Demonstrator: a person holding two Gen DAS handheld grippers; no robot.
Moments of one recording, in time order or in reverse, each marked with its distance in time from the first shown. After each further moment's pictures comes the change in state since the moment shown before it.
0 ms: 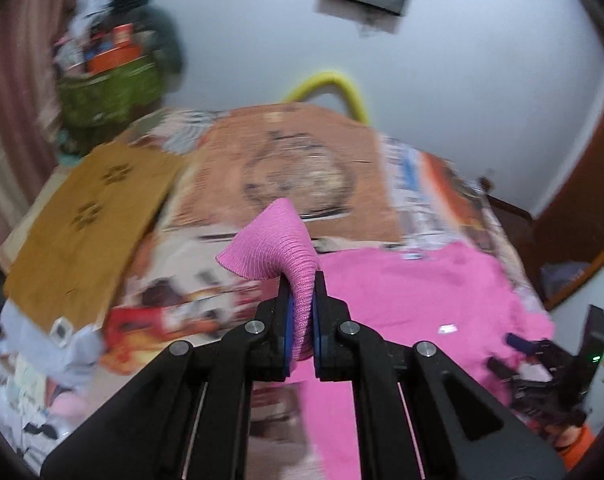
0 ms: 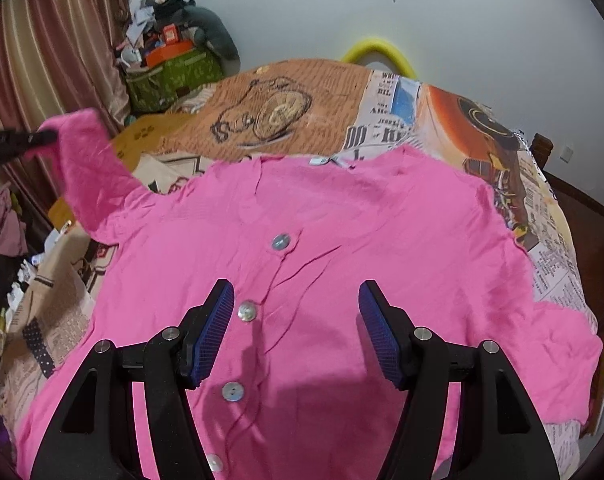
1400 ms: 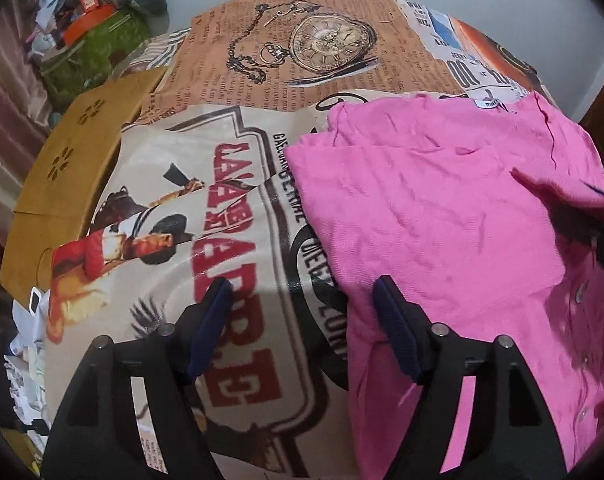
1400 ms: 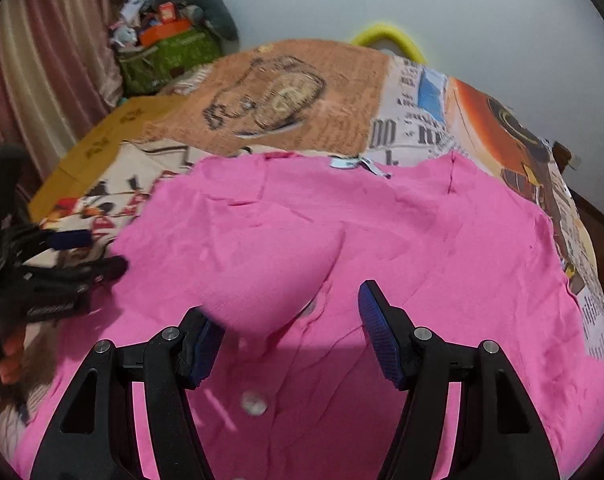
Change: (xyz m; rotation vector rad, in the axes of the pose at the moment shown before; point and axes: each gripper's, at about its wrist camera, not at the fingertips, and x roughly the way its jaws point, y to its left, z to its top) left arm 0.138 0.008 -0.092 0.131 0.282 0.168; right arm 0.078 0.016 0.029 -0.048 0.064 -0.043
